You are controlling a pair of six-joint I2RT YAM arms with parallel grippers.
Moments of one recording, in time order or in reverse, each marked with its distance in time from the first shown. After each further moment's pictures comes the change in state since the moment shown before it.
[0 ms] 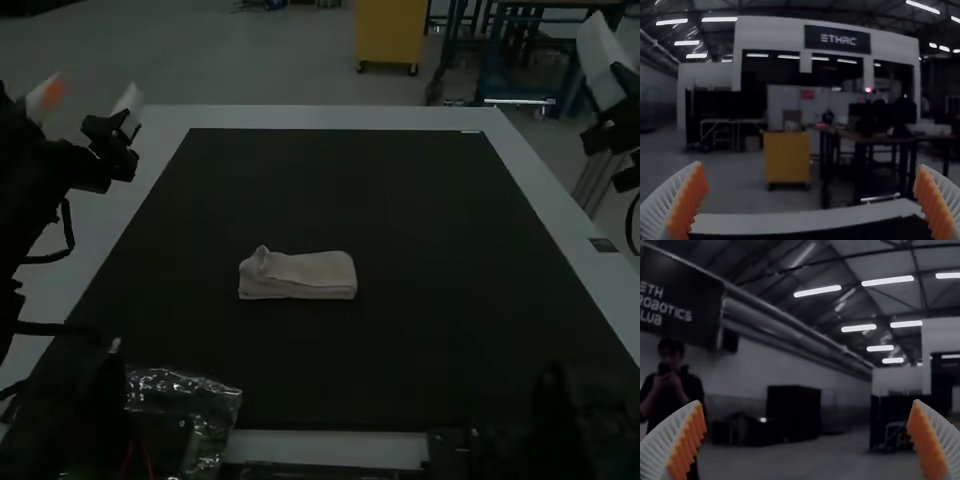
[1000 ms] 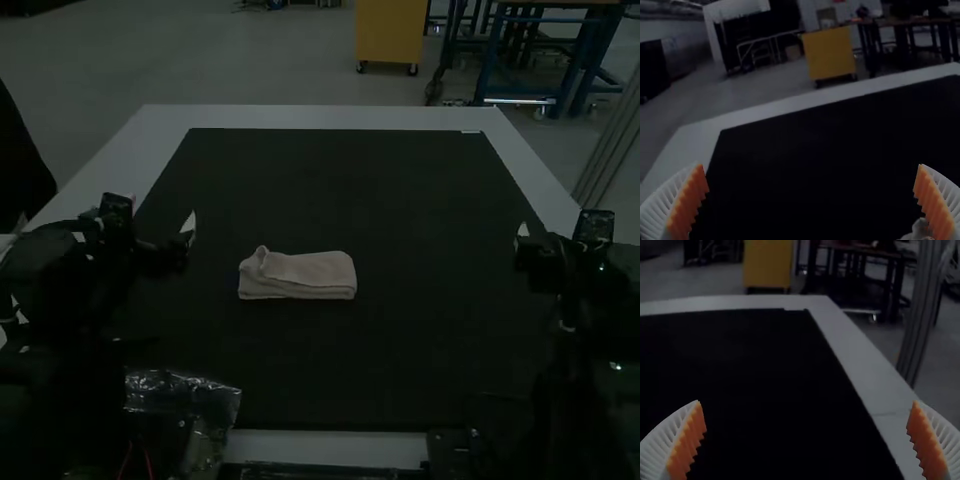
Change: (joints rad) left arm 0.000 -0.064 -0.487 0.044 -0.074 0.304; right arm -0.001 0.001 -0.668 -0.141 0.499 -0.544
